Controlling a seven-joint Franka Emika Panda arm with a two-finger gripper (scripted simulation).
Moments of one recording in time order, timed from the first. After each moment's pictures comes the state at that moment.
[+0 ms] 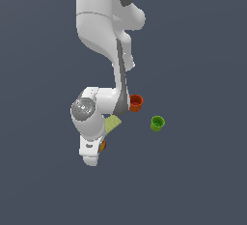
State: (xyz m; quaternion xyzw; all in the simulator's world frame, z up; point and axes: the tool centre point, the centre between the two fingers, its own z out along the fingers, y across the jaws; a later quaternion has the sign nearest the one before) arm 0.098 -0.112 0.034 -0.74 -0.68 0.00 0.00
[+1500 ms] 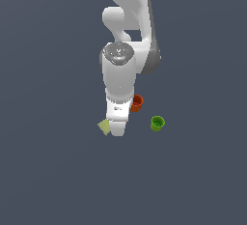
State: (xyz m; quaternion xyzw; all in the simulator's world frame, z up) arm 0.036 -0.012 0.167 -0.73 -0.68 0.00 0.00
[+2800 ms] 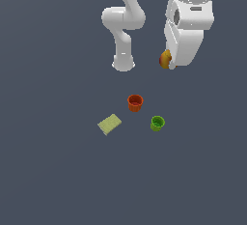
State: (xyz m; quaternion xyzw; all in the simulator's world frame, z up) arm -0.050 0.146 0.381 -0.73 -0.68 0.00 0.00
